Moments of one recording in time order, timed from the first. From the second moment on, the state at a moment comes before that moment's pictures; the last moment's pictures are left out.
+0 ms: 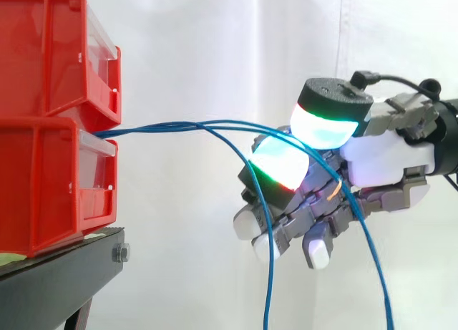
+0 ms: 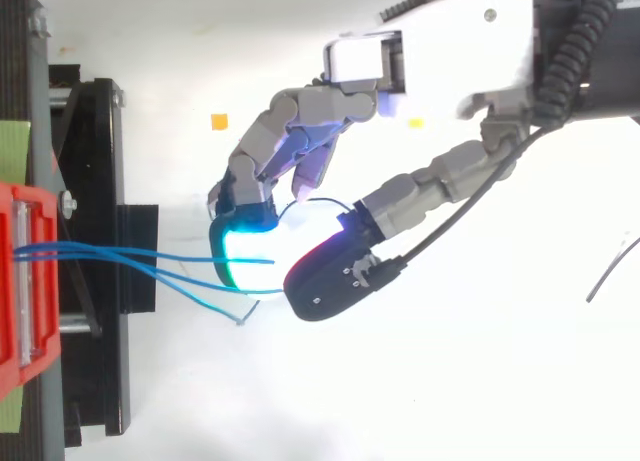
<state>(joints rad) -0.01 -2.24 -1.11 -3.07 -1.71 -0.31</state>
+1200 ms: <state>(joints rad) 0.03 -2.21 -1.22 -3.06 -1.44 -0.18</state>
